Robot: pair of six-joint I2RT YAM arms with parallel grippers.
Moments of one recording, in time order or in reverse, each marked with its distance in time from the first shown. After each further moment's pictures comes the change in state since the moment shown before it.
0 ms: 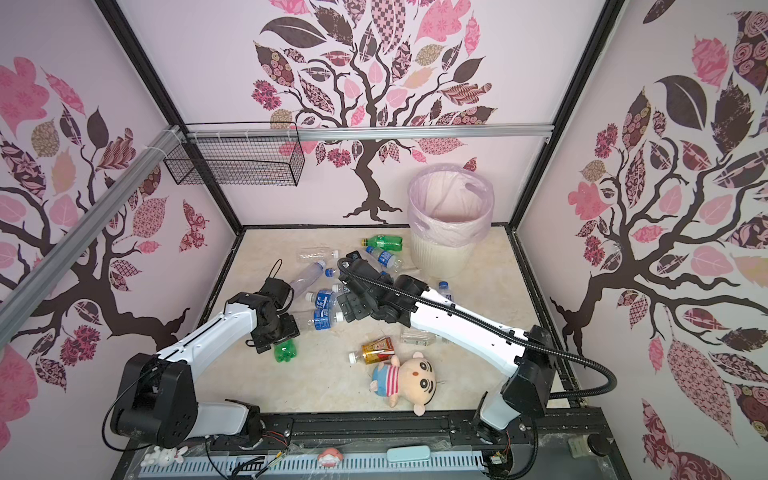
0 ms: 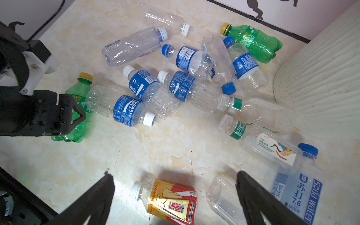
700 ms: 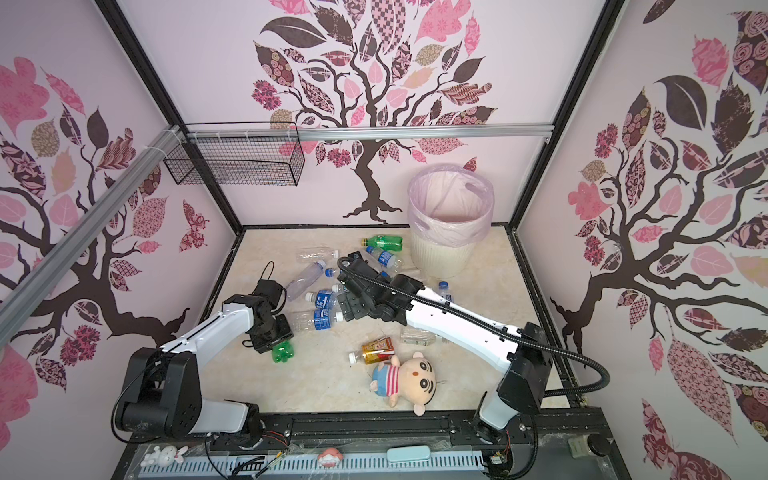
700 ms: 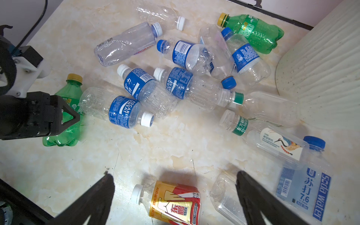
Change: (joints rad) left arm 0.079 0.034 -0.038 0.056 0.064 0.047; right arm -0.020 0.028 0.000 0.002 -0.003 0.058
